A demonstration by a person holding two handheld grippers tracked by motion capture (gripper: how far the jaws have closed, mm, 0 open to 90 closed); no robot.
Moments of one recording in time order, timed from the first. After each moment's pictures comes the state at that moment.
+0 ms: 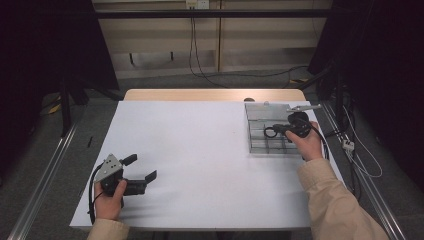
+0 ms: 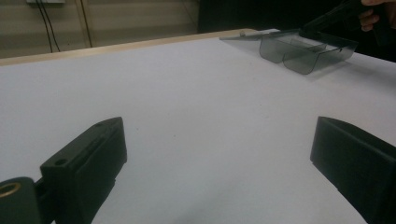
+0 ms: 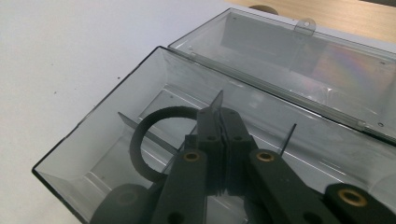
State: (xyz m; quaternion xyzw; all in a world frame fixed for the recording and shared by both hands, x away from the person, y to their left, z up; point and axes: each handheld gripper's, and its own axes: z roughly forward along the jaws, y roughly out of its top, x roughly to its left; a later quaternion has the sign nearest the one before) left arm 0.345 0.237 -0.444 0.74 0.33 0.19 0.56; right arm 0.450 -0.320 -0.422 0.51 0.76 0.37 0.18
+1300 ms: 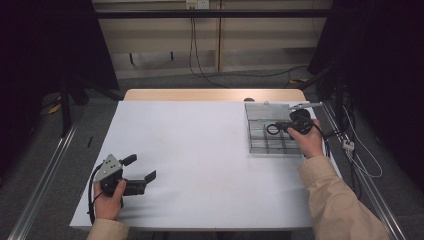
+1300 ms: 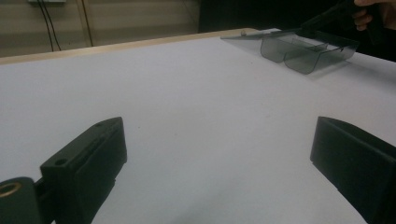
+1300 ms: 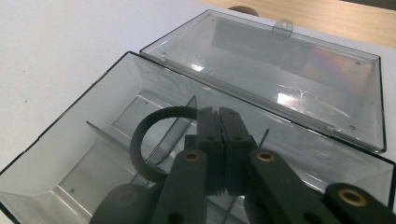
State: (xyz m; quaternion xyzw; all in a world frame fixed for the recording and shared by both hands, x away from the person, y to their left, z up) left arm 0.344 0.238 -0.445 0.74 0.33 0.19 0.55; right arm 0.462 -0.331 -0.425 0.52 0.75 0.37 0.19
